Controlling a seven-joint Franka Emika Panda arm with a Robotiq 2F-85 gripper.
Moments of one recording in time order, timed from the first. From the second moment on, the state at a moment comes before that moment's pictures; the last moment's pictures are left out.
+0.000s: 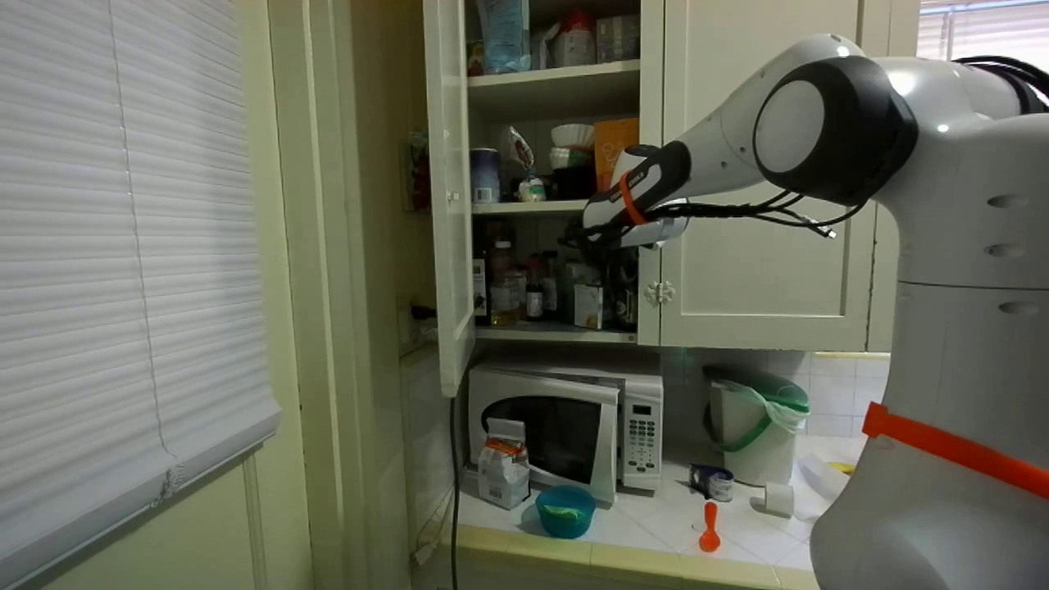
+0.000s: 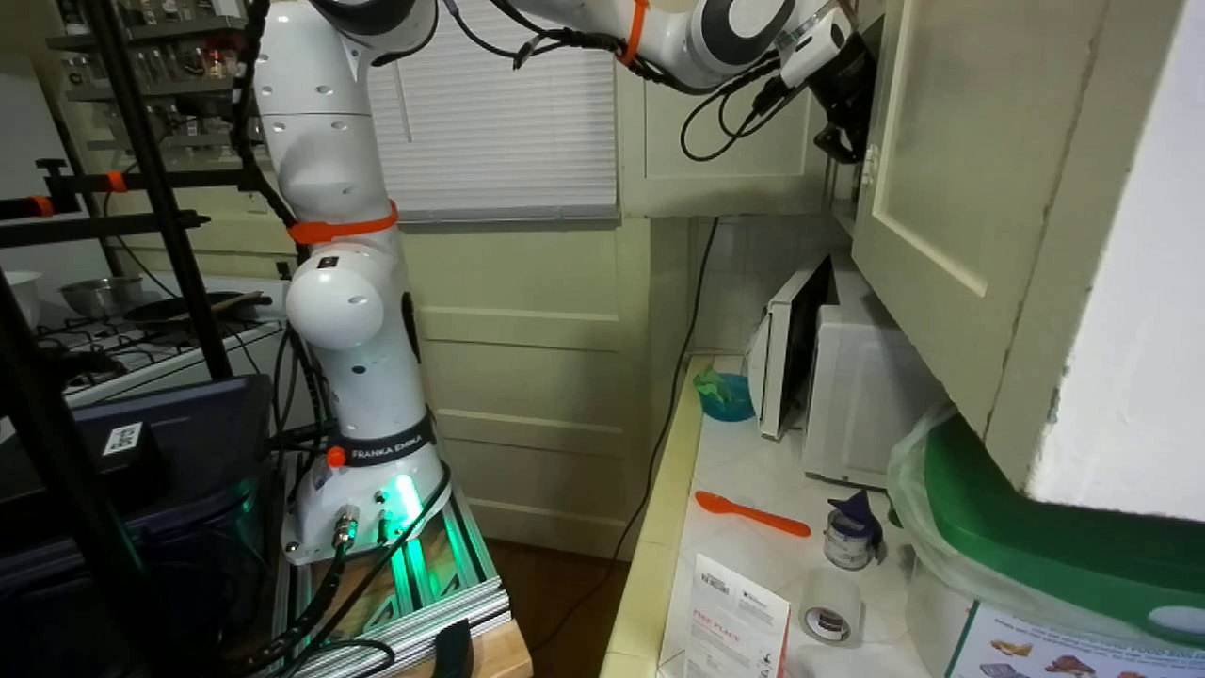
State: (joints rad) arm -0.23 -0.01 -0.11 -1.87 -0.14 2.57 1.65
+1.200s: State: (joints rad) arm -0.19 -0.07 -0.11 -1.96 -0.19 2.58 1.65
